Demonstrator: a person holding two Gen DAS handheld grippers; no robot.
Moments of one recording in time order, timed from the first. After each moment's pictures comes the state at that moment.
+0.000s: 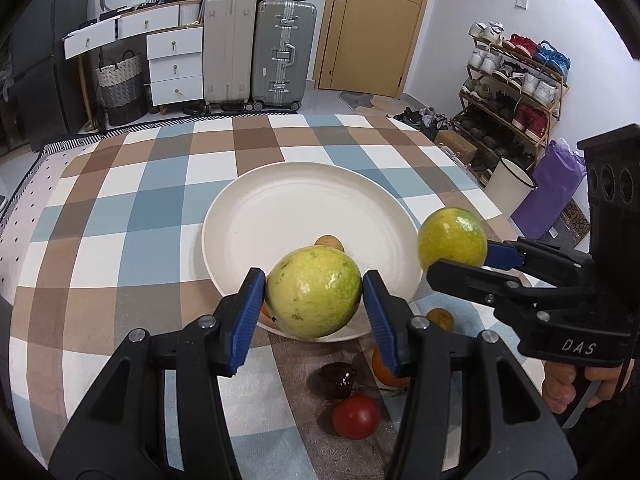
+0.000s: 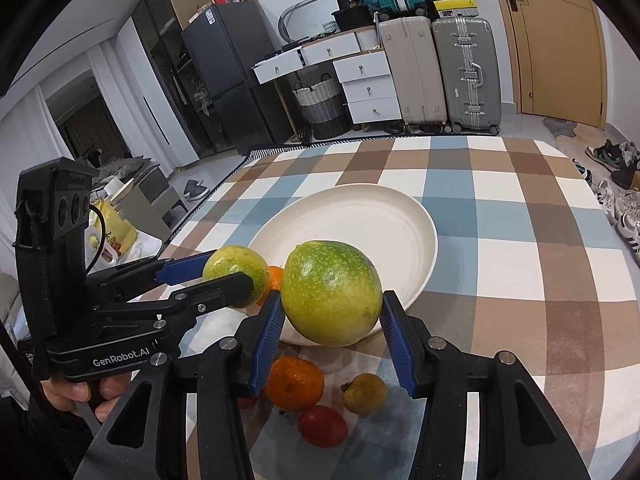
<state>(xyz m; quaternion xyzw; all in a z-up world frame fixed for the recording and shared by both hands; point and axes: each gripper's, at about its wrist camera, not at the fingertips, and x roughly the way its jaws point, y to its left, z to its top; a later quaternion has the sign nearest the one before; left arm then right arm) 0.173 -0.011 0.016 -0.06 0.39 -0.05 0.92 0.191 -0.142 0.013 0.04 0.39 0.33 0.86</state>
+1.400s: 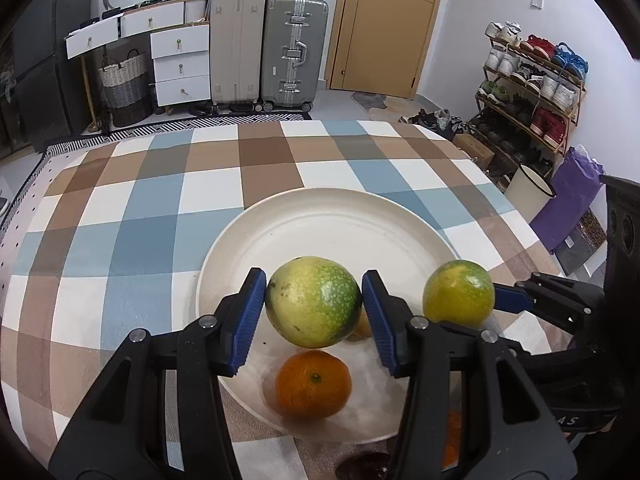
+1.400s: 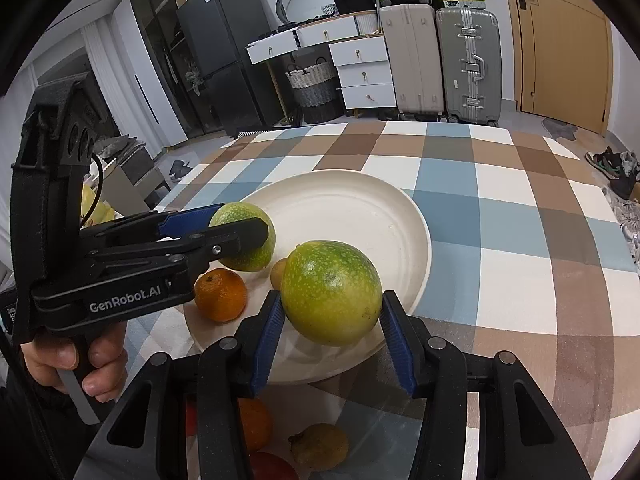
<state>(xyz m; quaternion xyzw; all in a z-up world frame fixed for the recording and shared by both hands) 0.252 0.004 -0.008 -0.05 0.39 -0.03 0.92 0.238 -0.125 -0.021 0.01 0.41 0.32 0.85</state>
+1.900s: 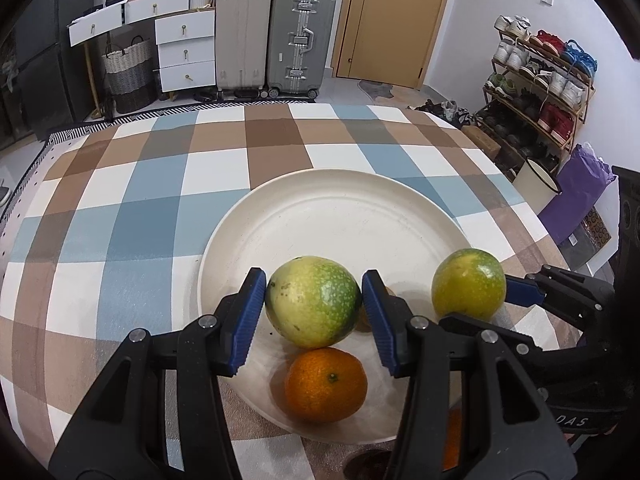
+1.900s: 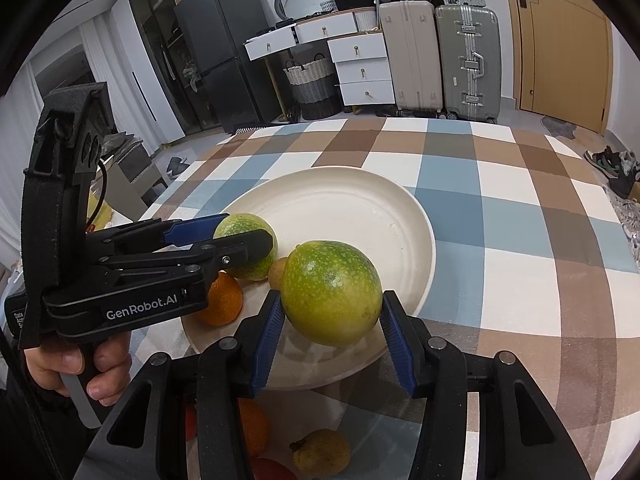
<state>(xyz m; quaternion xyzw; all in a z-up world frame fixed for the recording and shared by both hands) 0.257 0.008 -0.022 -0.06 0.41 -0.02 0.91 0.241 -0.118 -0.024 0.00 0.42 0.31 0.85</state>
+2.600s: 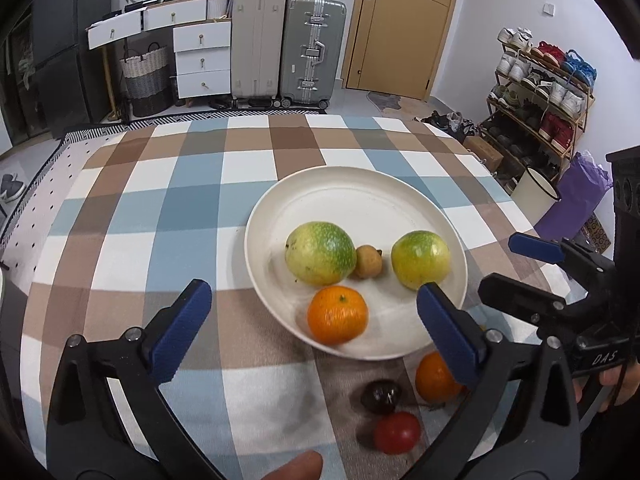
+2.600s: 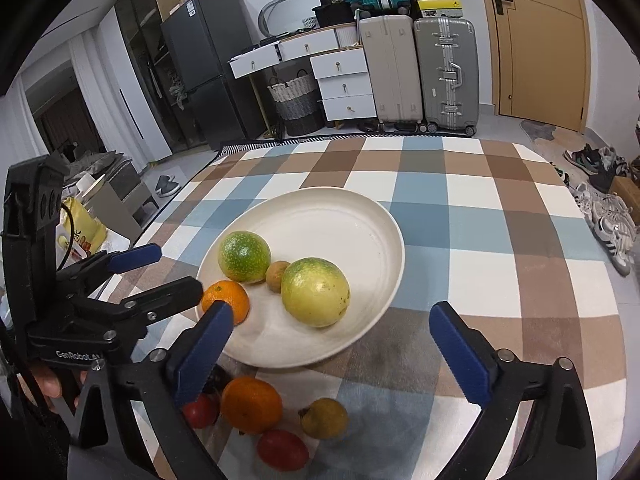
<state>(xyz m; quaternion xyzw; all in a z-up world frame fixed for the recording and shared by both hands) 0.183 0.021 0.011 -0.07 0.39 0.00 0.92 0.214 -0.143 0.008 0.01 0.40 0.28 0.87</state>
